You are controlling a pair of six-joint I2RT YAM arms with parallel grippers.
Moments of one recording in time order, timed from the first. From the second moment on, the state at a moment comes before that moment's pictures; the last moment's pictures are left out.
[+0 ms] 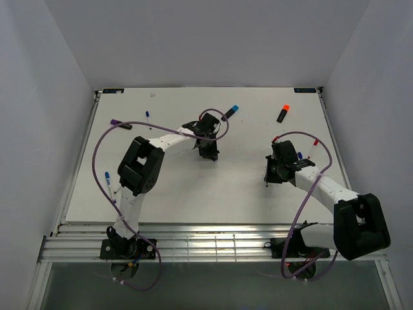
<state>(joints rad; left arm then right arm) -0.65 2.17 1.63 -0.50 0.04 -0.67 0.35 1.25 0.66 -0.41 0.02 0.36</state>
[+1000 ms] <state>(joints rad) -0.68 1.75 1.02 -0.34 0.00 -0.66 0.39 1.60 0.87 -0.31 -0.02 0.31</state>
